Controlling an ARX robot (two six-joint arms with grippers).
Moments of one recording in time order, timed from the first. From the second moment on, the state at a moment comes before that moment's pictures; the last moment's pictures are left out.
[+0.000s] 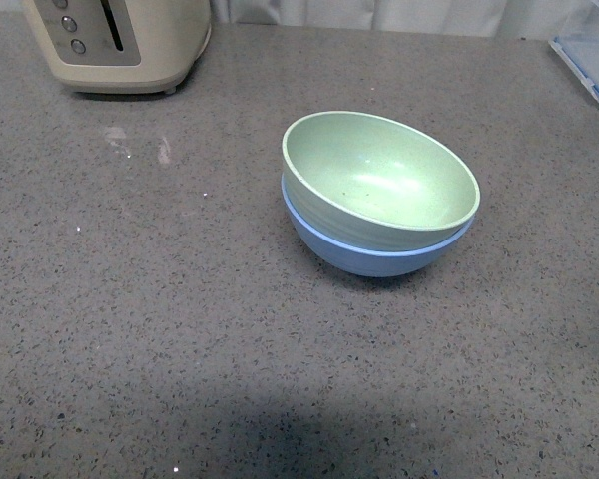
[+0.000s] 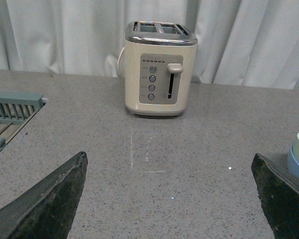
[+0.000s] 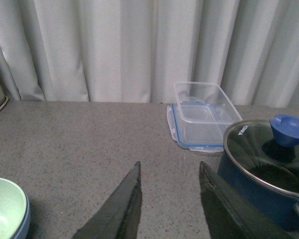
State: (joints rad) left arm 0.00 0.00 0.02 0.00 0.00 -0.01; right arm 0.00 0.78 0.19 0.58 0.00 -0.02
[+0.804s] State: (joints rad) left arm 0.00 0.00 0.02 0.00 0.00 -0.01; right arm 0.00 0.41 0.00 0.41 0.00 -0.01
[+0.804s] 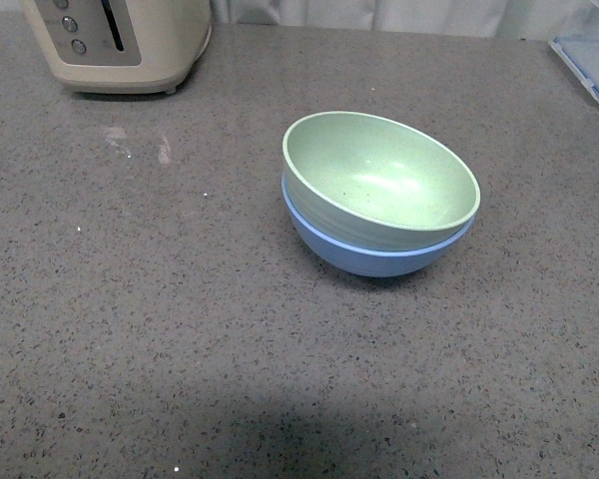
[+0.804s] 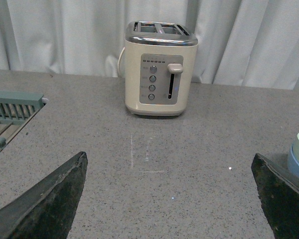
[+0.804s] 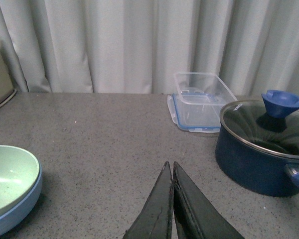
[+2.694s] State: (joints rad) left arm 0.00 0.00 0.02 0.00 0.00 0.00; right arm 0.00 0.00 0.01 0.00 0.00 -0.01
